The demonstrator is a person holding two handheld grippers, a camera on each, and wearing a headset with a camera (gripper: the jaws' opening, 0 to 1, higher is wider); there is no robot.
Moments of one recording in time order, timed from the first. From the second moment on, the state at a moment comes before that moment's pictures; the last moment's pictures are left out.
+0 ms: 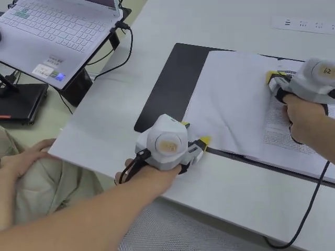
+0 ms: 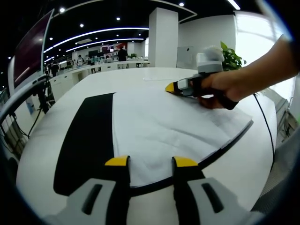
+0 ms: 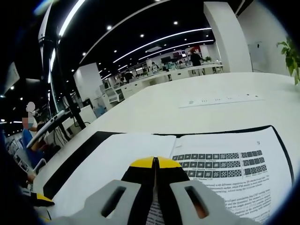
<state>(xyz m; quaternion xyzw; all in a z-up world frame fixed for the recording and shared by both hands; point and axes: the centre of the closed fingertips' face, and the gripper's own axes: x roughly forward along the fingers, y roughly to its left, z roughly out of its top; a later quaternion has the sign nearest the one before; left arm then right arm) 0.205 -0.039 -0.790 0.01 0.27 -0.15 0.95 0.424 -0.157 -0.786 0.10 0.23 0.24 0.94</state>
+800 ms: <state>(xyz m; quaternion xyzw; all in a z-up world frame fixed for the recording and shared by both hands) 0.205 -0.038 -0.790 0.00 0.26 -0.15 0.95 0.458 -0.155 -0.782 0.08 0.23 0.24 0.94</state>
